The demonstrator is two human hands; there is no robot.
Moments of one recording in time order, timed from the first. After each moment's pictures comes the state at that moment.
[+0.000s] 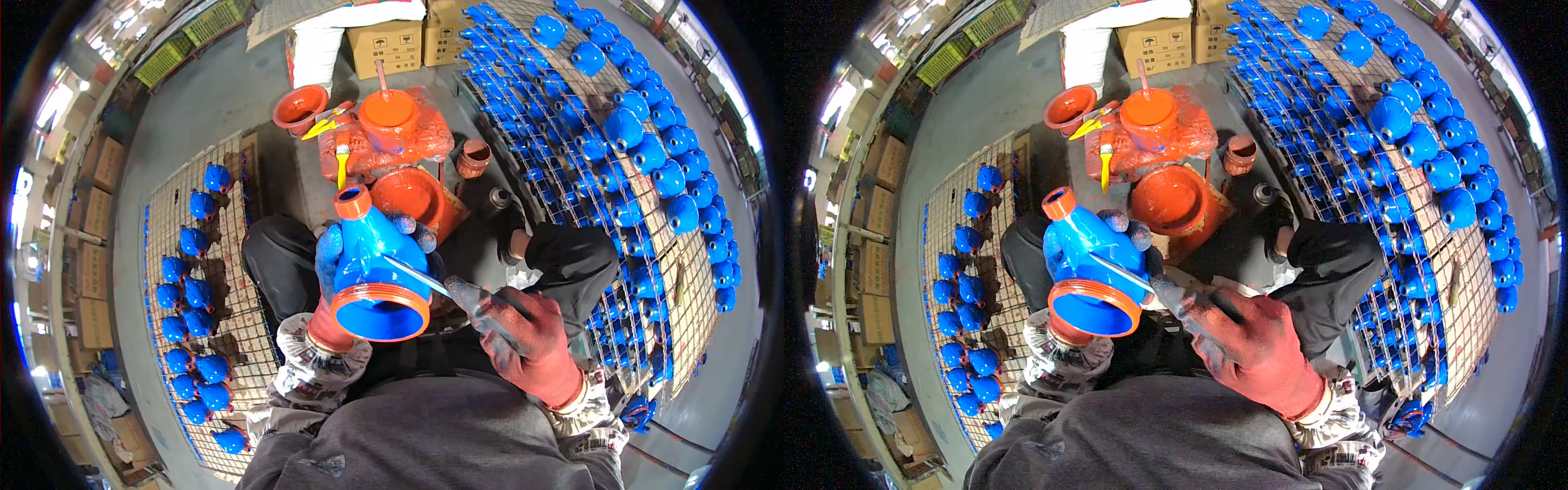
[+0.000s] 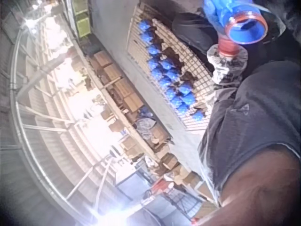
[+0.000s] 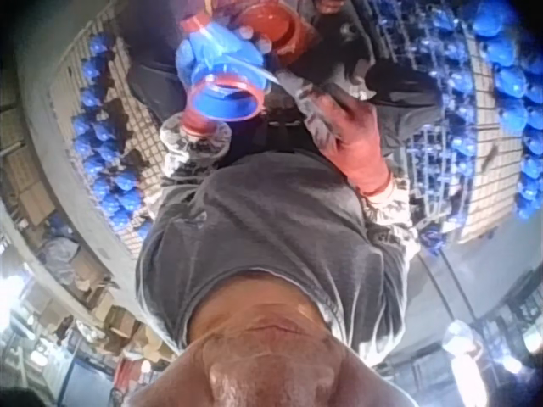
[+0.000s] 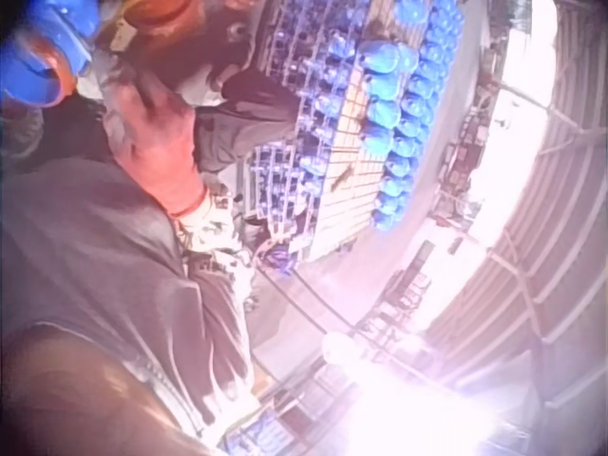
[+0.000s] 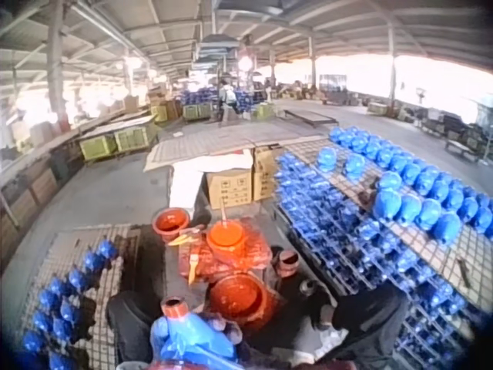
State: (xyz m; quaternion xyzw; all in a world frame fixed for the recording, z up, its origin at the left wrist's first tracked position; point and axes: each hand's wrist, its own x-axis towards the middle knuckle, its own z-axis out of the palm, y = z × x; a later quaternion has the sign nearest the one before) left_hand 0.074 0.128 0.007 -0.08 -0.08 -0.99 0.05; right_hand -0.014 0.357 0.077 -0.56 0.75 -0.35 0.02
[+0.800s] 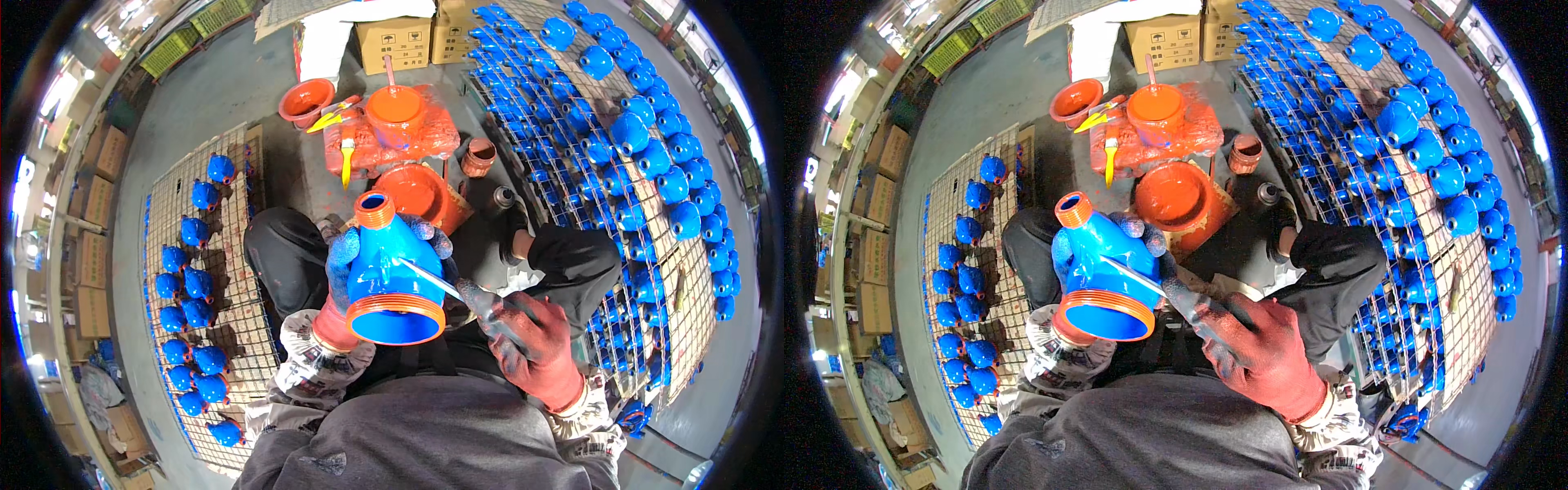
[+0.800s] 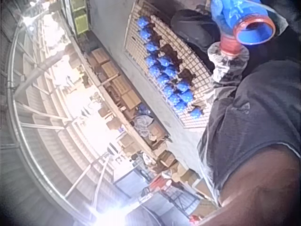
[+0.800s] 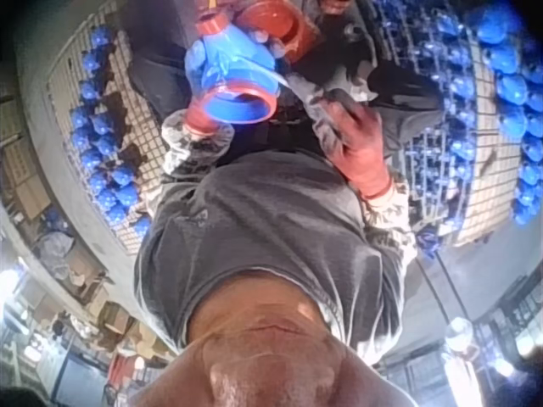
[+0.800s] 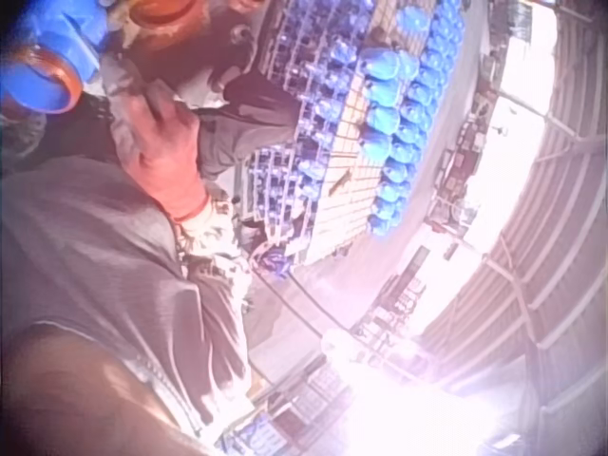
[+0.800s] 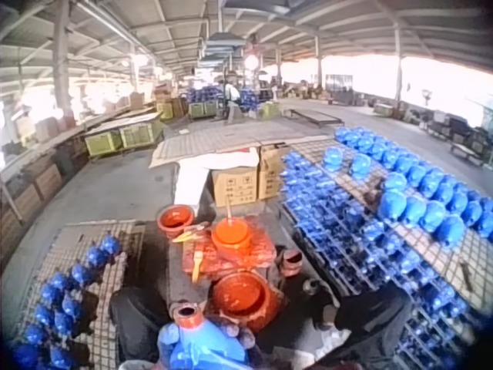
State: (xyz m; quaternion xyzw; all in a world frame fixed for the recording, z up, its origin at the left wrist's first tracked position) left_hand 0.073 0.137 0.008 -0.10 -0.08 -0.99 0.05; right_hand -0.011 0.364 0.074 -0.56 0.75 -0.34 -0.02
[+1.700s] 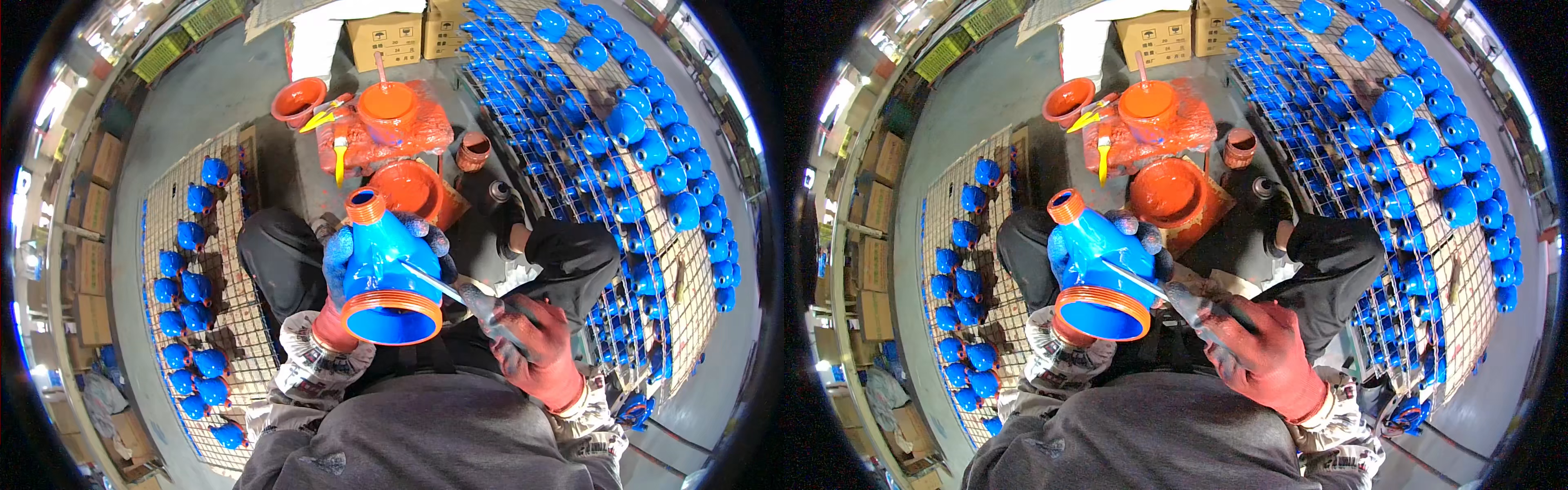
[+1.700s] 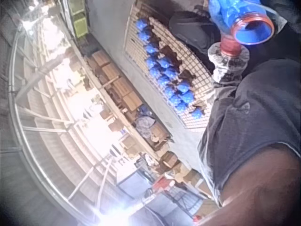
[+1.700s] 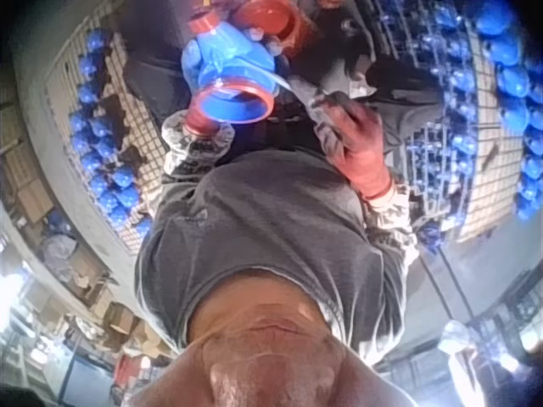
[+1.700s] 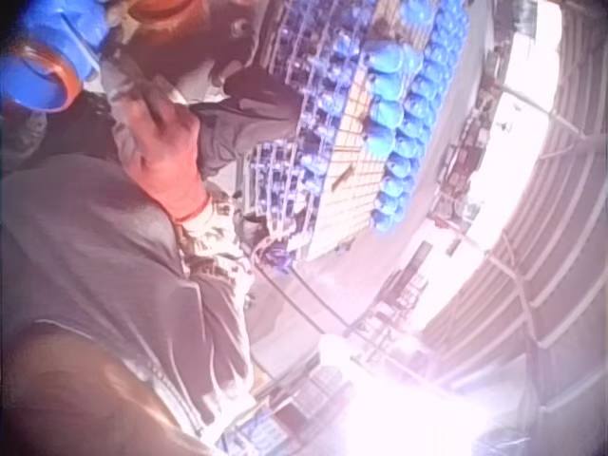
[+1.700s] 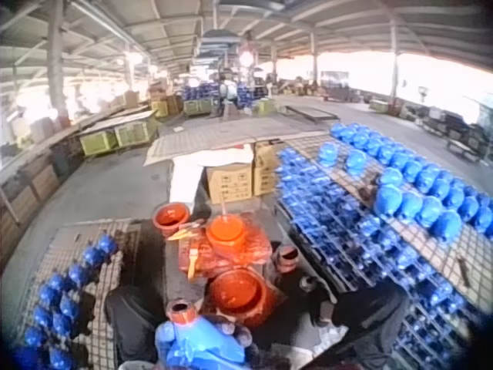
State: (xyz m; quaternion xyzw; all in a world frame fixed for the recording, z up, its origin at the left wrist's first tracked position) left_hand 0.071 0.144 0.006 -0.08 -0.08 -0.99 0.04; right_hand -0.013 0.368 0.072 -0.56 0.74 -0.38 0.03
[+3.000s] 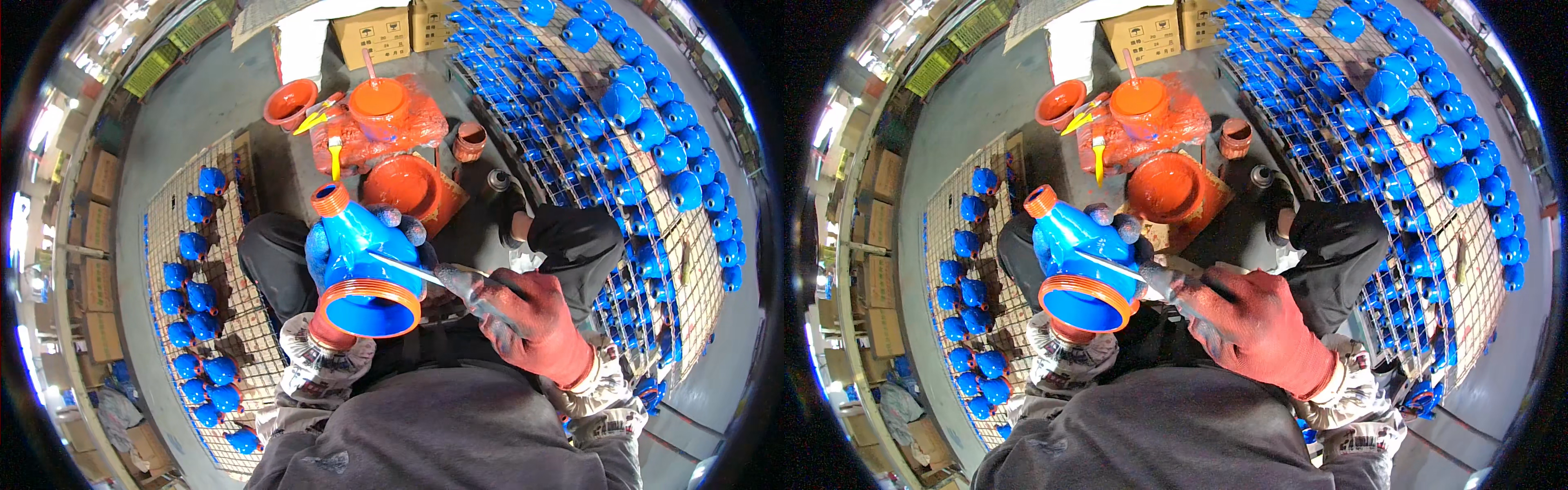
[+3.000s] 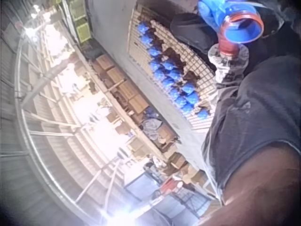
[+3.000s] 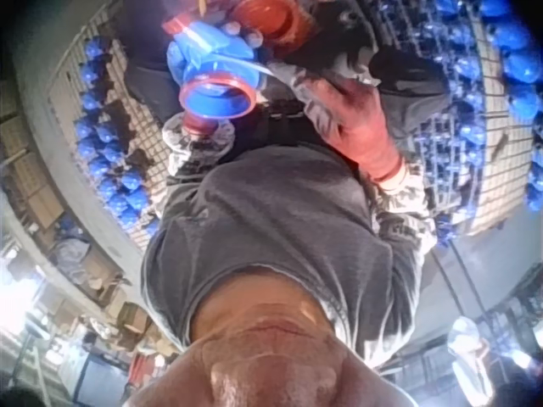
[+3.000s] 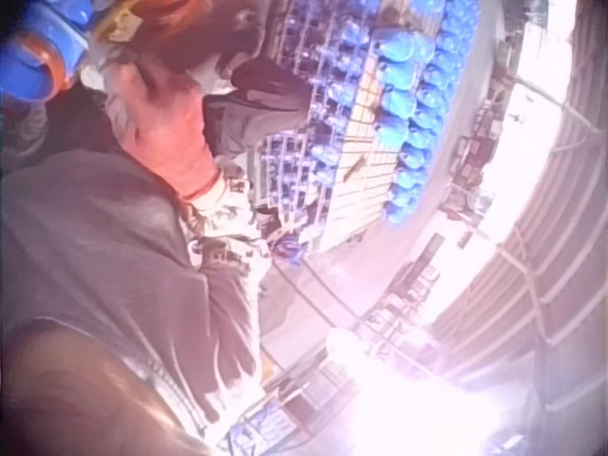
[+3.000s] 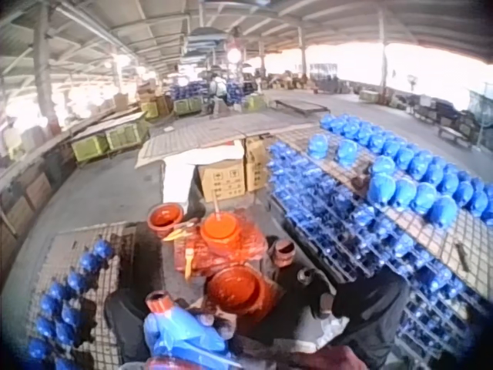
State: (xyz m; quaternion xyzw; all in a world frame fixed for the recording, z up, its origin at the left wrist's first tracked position) left_hand 0.073 0.129 0.001 -0.10 -0.09 -0.99 0.03; right_hand -0.029 0.347 0.076 -0.59 0.72 -0.37 0.06
